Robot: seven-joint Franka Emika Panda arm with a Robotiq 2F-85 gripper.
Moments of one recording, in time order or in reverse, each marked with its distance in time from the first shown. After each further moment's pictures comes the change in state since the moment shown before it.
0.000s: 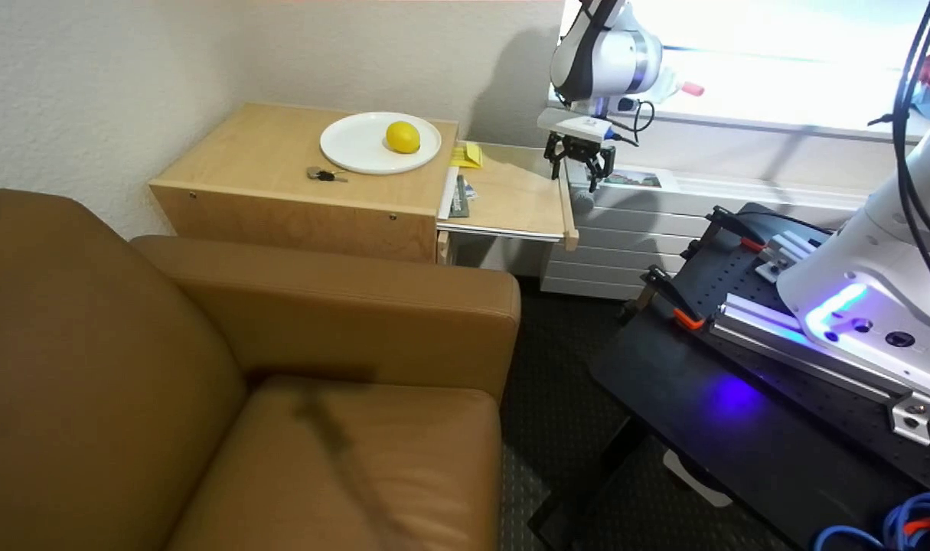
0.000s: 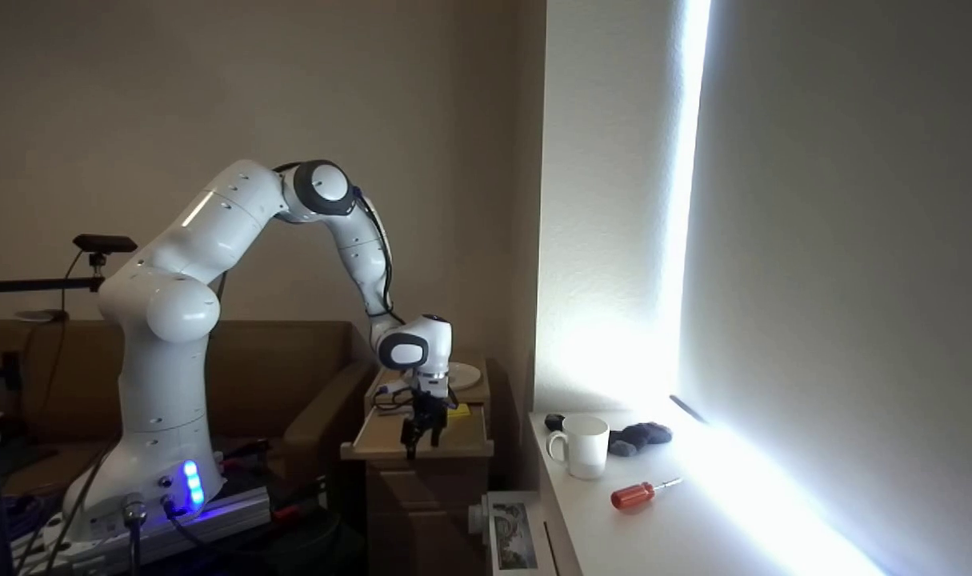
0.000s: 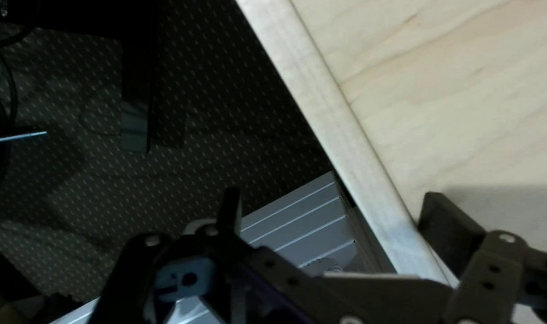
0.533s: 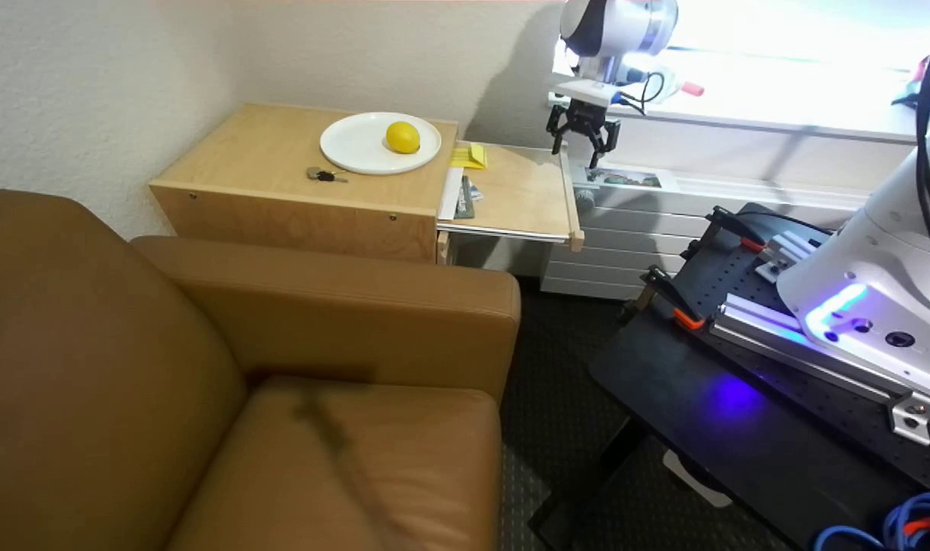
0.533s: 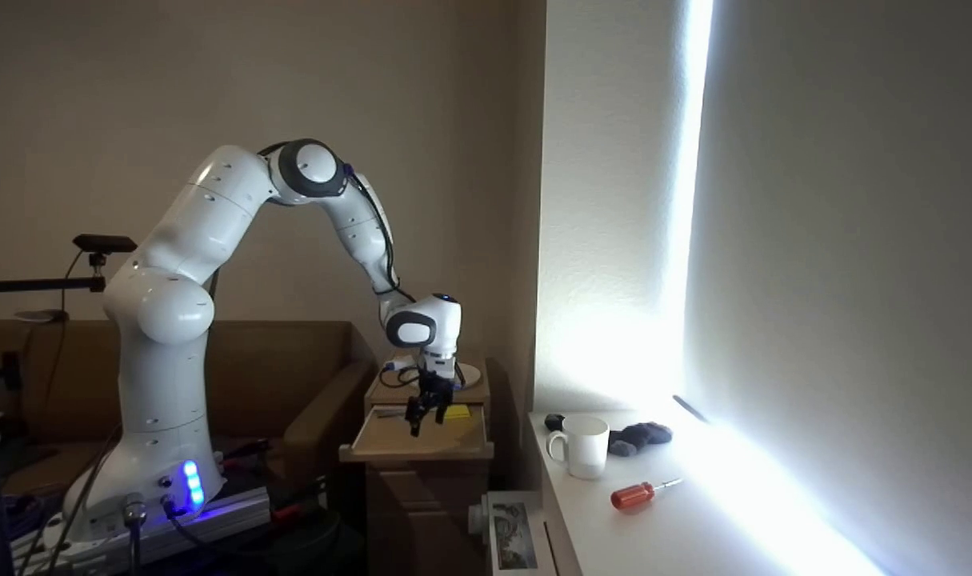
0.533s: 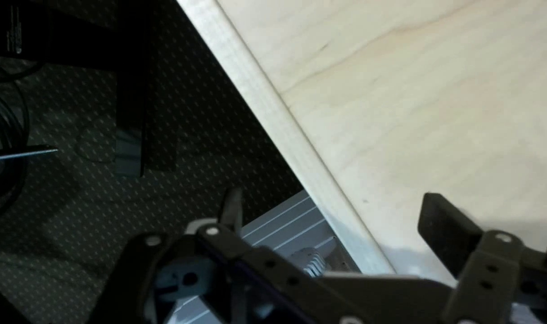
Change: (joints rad) arm -0.085 -0.141 0.041 -0.015 0.008 -0.111 -0.013
